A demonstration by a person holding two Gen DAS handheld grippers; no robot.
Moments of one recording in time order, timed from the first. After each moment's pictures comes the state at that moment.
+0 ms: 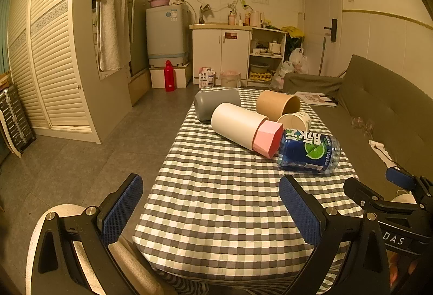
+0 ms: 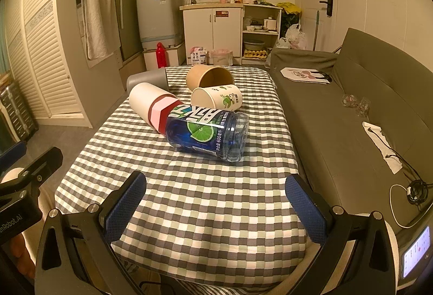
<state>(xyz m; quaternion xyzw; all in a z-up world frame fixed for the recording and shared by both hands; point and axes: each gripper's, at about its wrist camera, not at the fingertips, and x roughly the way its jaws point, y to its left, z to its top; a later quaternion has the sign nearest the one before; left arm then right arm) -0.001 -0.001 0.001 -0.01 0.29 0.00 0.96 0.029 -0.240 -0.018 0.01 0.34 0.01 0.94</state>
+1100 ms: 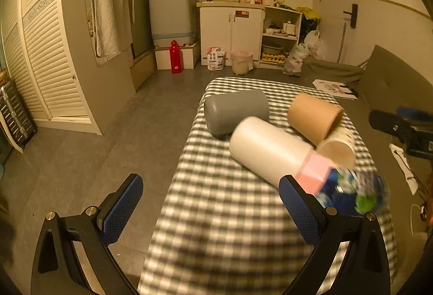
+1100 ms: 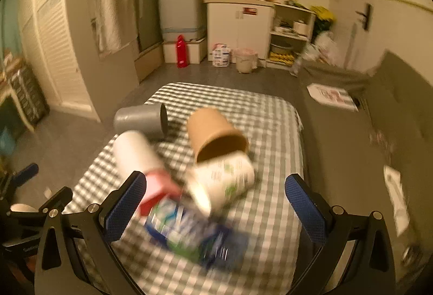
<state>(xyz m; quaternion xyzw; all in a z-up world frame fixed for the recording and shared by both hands) 0.144 0.010 -0.016 -0.01 0.35 0.03 0.93 0.221 -0.242 0.030 -0.06 0.37 0.10 0.92</state>
